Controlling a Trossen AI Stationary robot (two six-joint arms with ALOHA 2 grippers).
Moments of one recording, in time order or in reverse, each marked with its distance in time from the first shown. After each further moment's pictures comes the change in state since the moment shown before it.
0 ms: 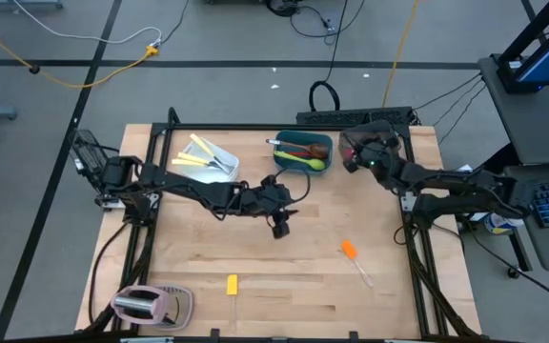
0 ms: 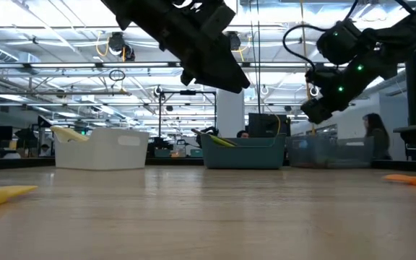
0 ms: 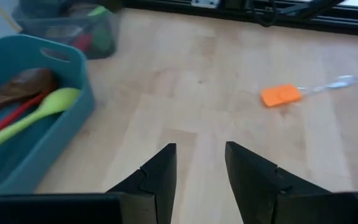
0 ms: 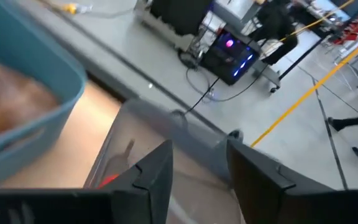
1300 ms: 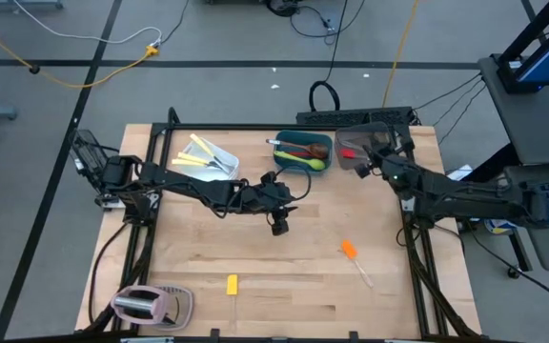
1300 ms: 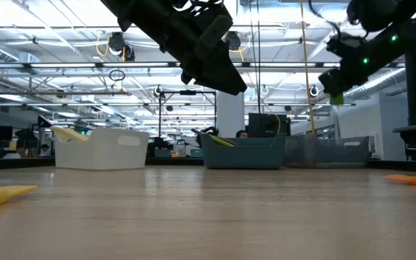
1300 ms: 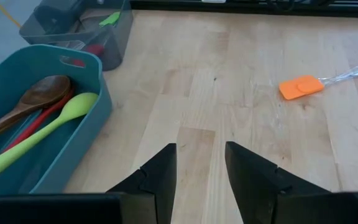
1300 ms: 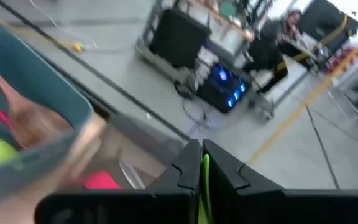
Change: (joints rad) left arm 0.023 -0.001 0.001 -0.014 -0.021 0.080; right arm 0.200 -0.375 -0.001 -0.266 0.154 0.005
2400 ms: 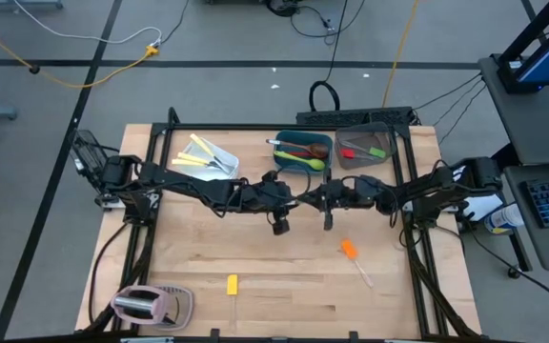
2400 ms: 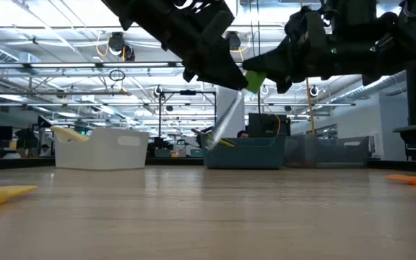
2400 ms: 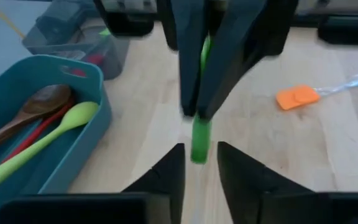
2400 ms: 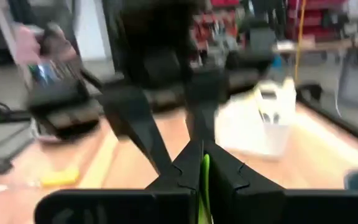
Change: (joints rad) left arm 0.001 -0.004 0.005 0.024 0.006 0.006; right arm 0.263 0.739 -0.001 1.138 -0.942 0.198
